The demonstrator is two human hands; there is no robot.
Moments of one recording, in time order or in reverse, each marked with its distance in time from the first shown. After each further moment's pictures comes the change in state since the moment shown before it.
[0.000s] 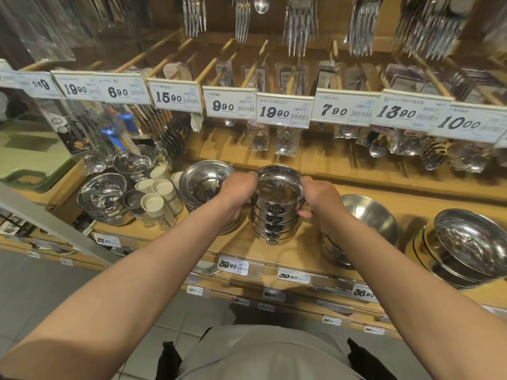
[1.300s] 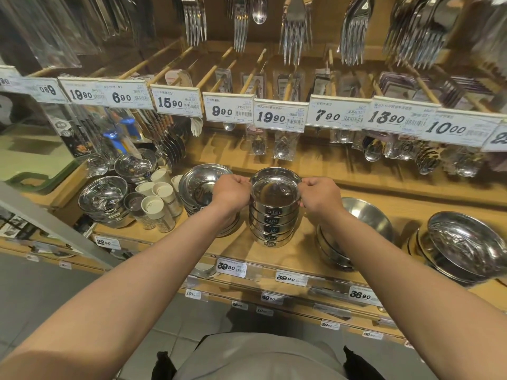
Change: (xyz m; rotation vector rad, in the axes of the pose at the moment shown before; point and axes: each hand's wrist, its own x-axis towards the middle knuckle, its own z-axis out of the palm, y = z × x) left_hand 0.004 -0.012 -0.006 0.047 0.158 0.139; right_hand 0.002 0.000 -0.008 -0.341 0.104 -0.291
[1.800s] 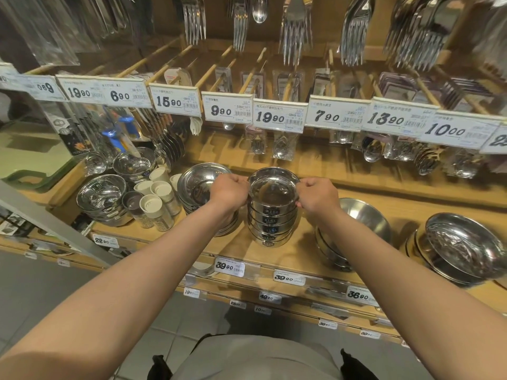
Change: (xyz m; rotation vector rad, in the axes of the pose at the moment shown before) left_hand 0.000 0.000 -0.002 -0.022 -0.009 -0.026; right_hand -0.001 0.000 0.003 0.053 -0.017 0.043
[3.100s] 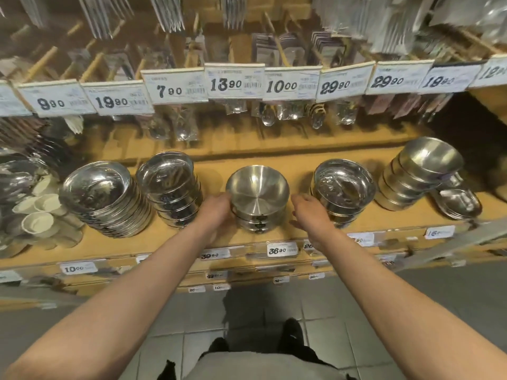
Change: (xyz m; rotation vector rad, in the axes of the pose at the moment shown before) left_hand -0.096 -0.006 0.150 -0.036 -0.400 -0.140; right_hand -0.059 0.140 -0.144 0.325 -0.001 0.362
